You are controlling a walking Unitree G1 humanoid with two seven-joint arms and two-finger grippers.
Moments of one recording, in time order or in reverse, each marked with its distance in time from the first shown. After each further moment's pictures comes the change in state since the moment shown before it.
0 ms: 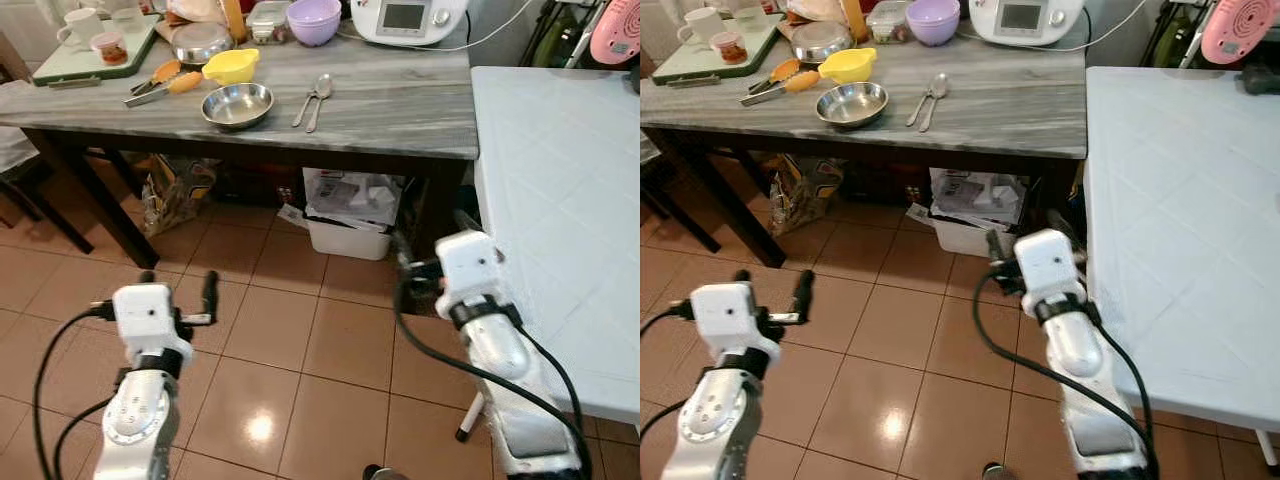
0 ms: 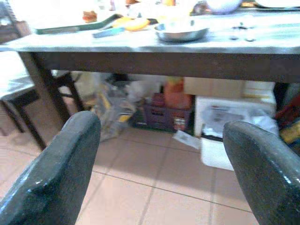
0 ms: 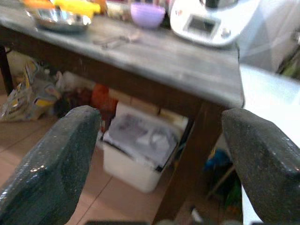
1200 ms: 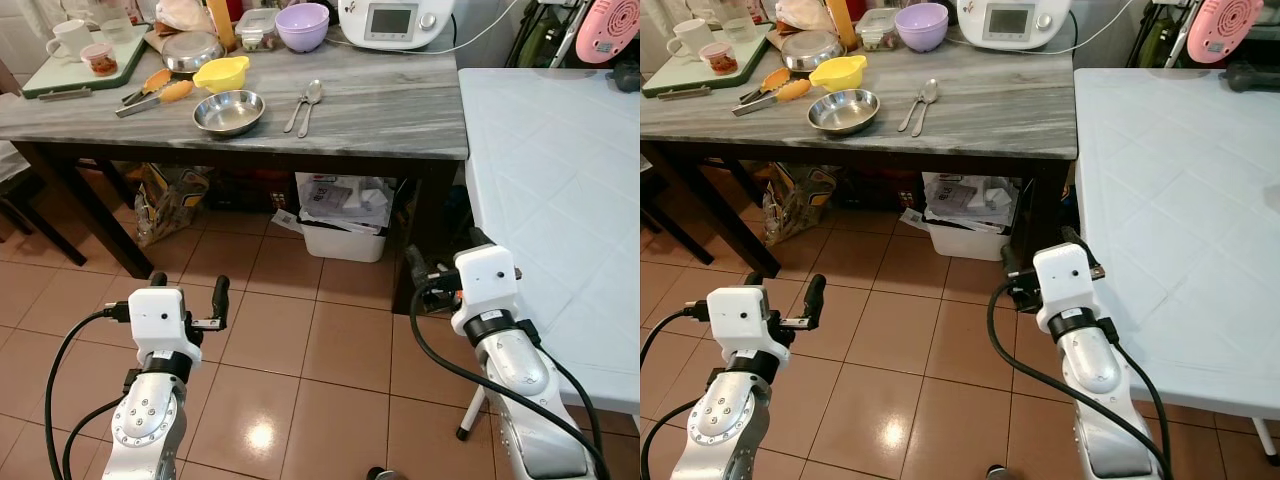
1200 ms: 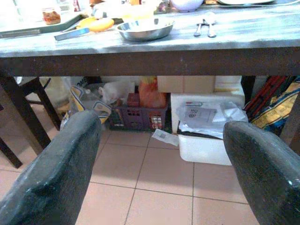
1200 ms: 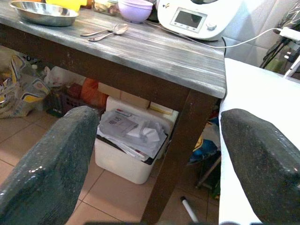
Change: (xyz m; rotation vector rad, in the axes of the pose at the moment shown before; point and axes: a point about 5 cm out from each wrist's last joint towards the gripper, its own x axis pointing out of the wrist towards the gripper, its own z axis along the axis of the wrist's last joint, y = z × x) left arm -0.001 -0.017 -0.007 0.000 0.017 -0.097; right arm -0.005 -0.001 0.005 -0.031 0.004 0.008
